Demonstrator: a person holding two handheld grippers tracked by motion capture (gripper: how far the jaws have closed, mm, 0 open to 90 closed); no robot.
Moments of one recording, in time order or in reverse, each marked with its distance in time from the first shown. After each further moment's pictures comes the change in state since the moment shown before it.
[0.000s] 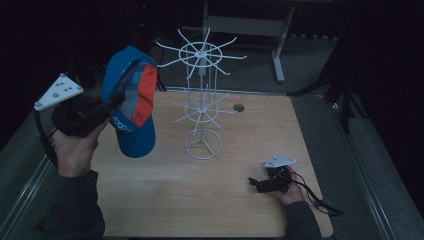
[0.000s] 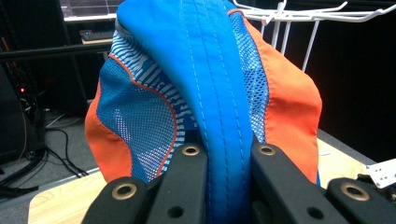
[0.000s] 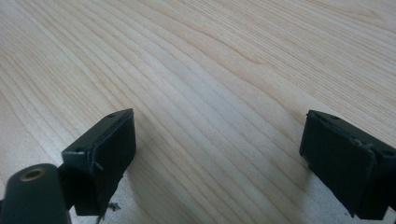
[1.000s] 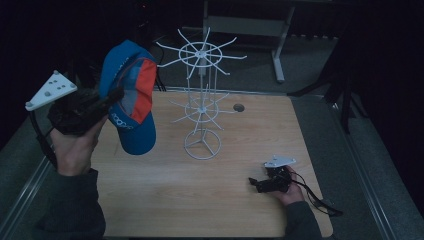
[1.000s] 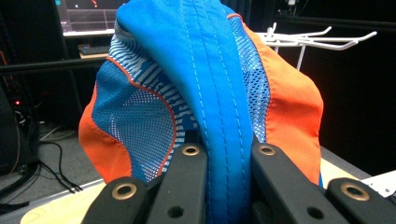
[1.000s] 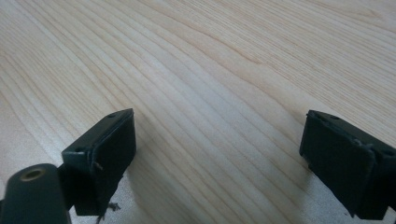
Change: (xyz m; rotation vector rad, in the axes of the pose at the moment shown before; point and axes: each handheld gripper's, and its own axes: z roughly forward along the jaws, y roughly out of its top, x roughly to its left) left arm -0.001 0.006 -0.005 -0.062 -0.018 -0.006; right arm 0.000 0.000 0.000 0.000 0.000 0.000
